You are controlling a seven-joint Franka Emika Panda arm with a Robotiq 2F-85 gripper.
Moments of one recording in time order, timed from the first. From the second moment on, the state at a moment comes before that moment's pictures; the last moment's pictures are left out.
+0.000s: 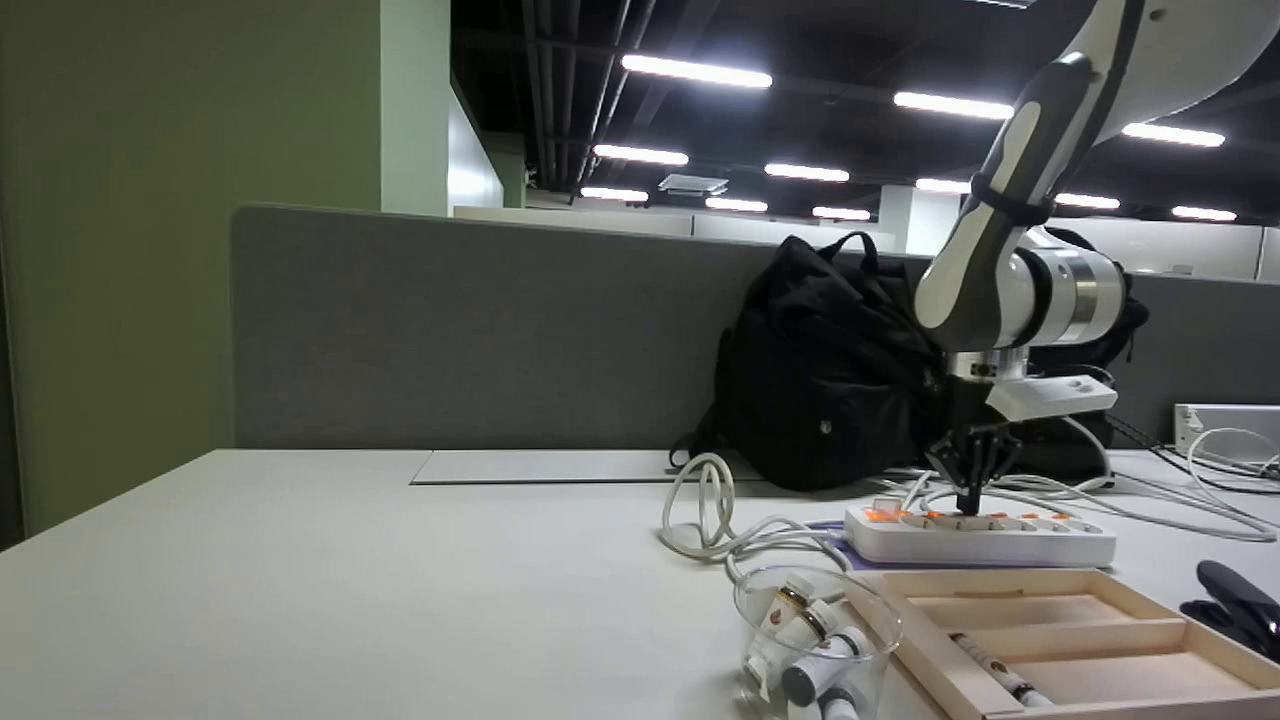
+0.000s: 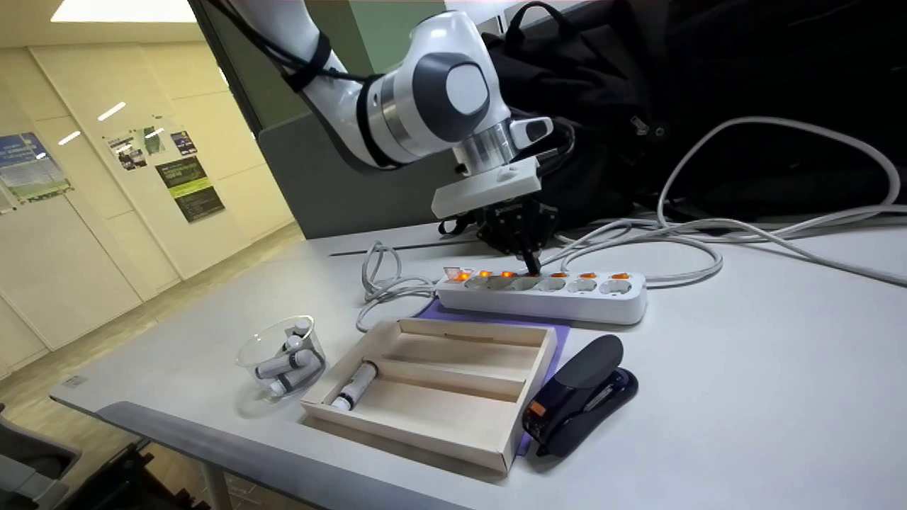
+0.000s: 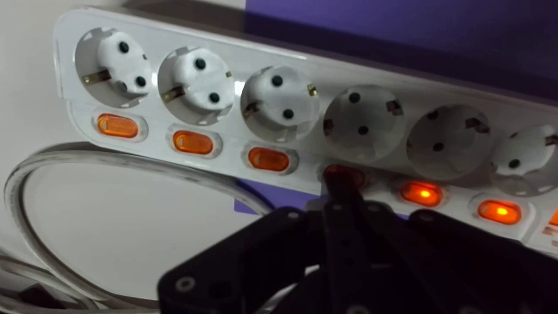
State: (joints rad) arm -0.18 0.60 -0.07 -2.06 -0.09 2.77 -0.20
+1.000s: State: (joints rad) arm -0.48 0.67 0.15 -1.90 0.23 2.51 -0.58
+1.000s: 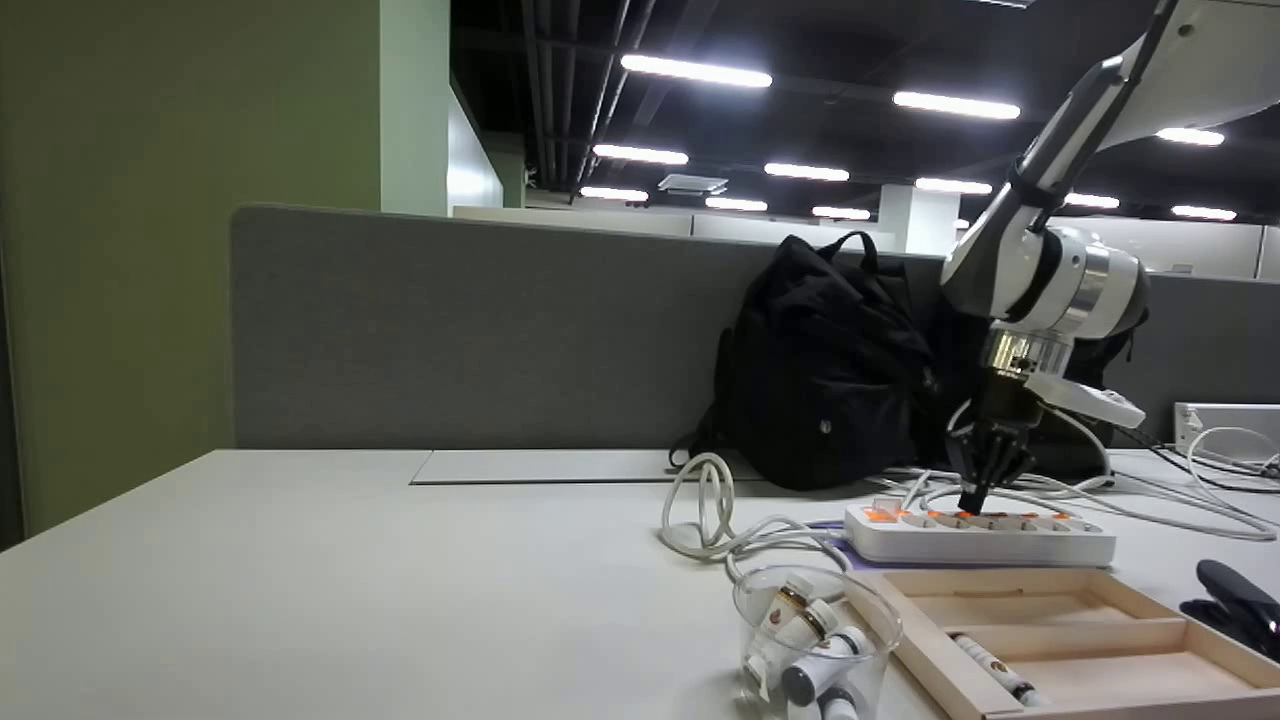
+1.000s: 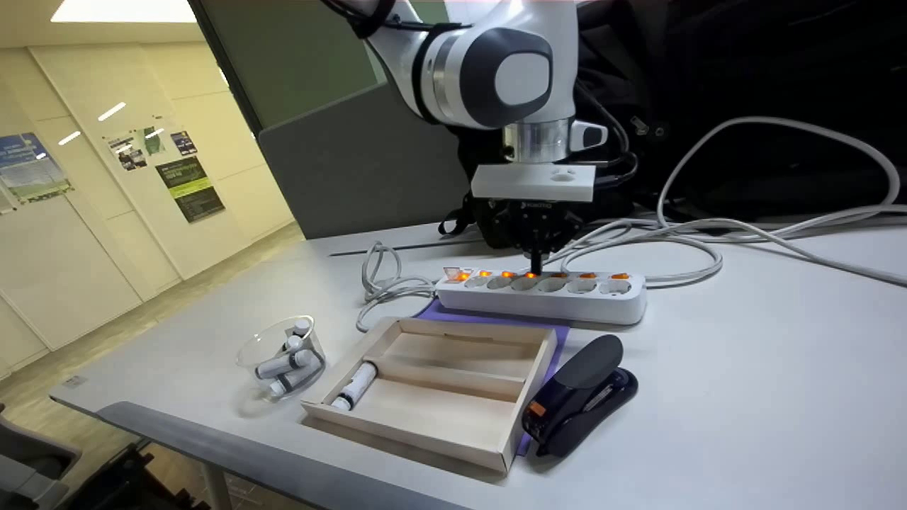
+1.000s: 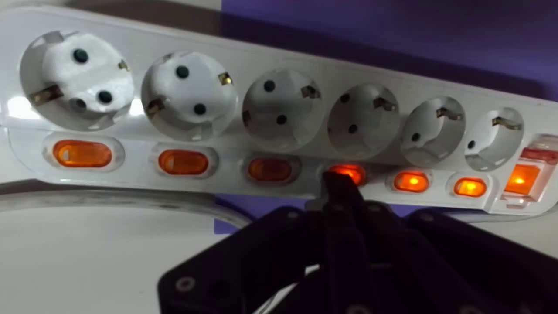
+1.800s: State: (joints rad) arm -0.50 0.76 0.12 -1.72 0.38 2.25 -0.70
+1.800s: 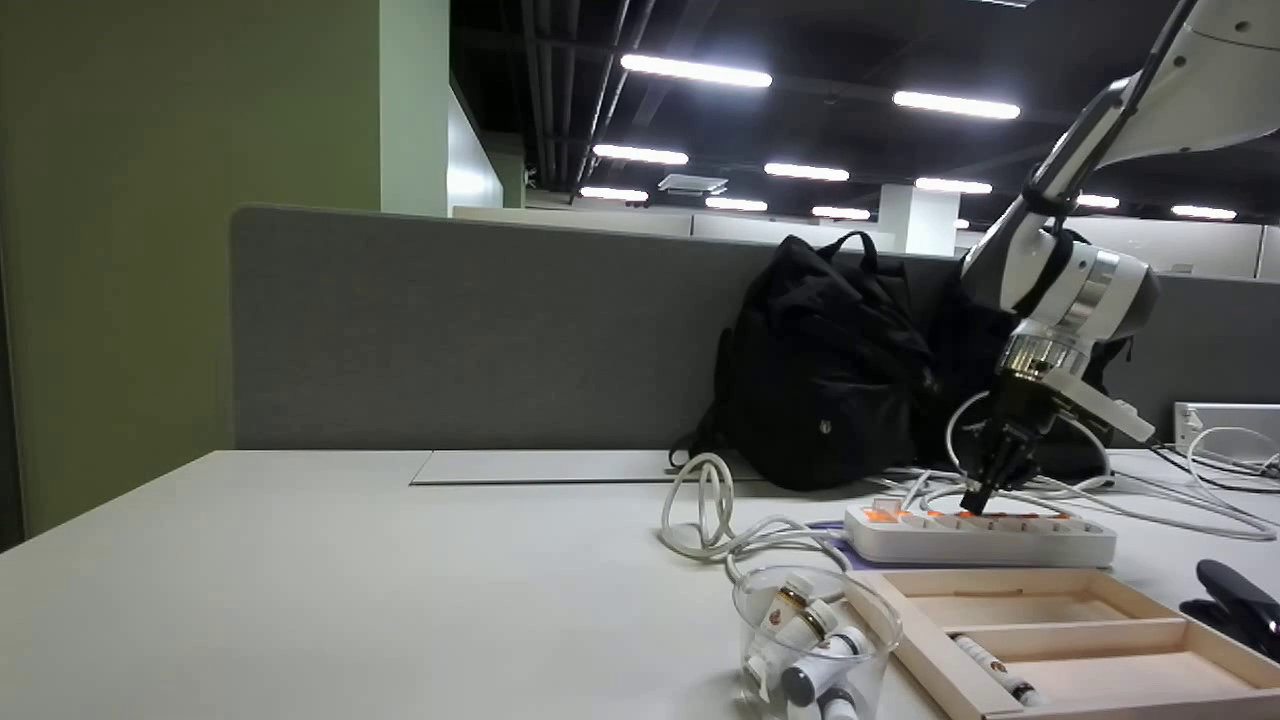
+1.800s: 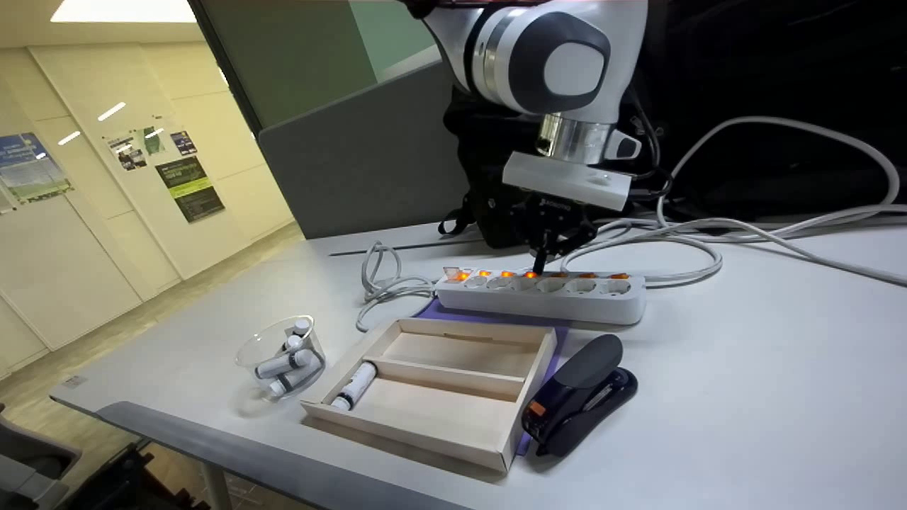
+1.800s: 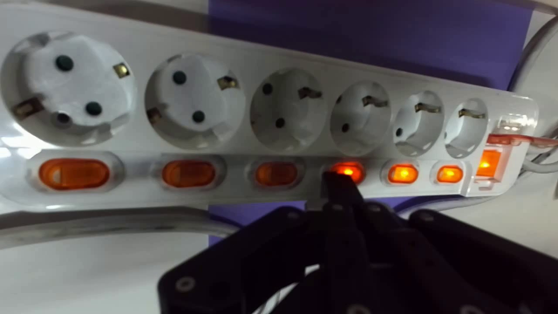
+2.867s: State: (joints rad) arm -0.30 0.51 -0.01 -1.73 0.11 2.14 -0.62
